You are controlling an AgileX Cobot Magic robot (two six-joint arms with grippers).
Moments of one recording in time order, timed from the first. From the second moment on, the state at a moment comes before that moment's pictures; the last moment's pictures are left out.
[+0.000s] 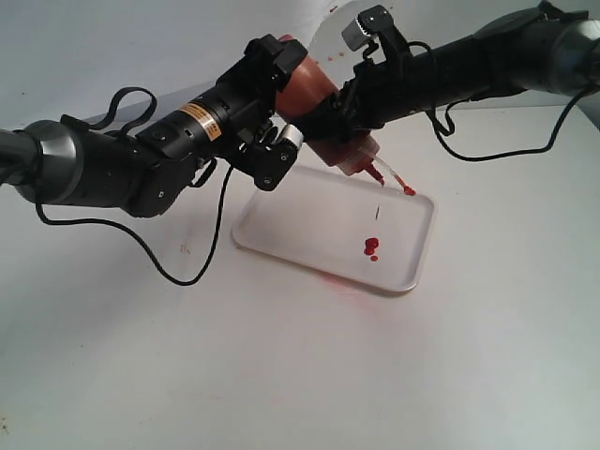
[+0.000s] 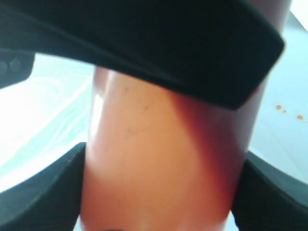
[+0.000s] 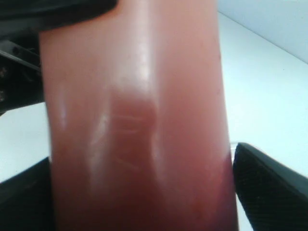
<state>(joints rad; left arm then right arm) -0.46 2.06 -1.20 0.19 -0.75 1.90 0.21 2.21 -1.74 1.19 0.92 -1.43</state>
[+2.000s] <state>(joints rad) -0.43 2.07 -1.03 0.15 -0.92 1.05 -0.01 1.95 -1.74 1.21 1.12 -1.42</state>
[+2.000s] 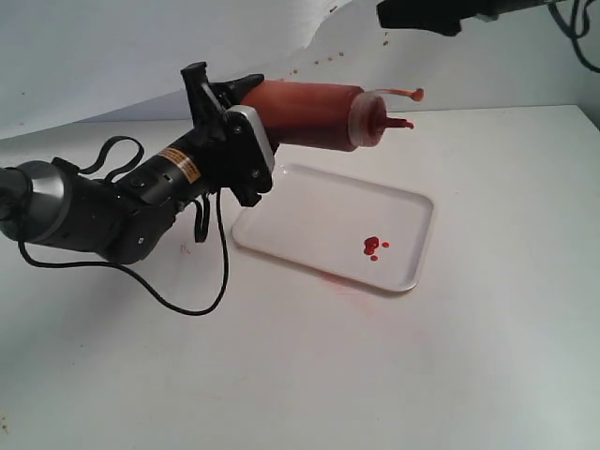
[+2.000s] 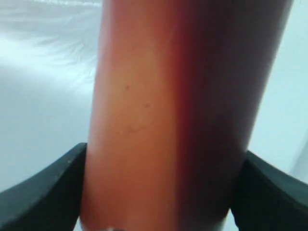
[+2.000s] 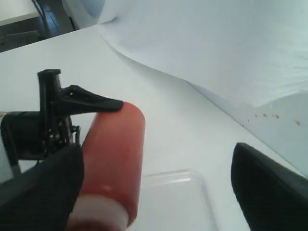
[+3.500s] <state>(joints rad) -0.13 2.07 -0.92 0.97 -1.15 -0.52 0.29 2.16 -1.74 1.26 1.06 -1.67</state>
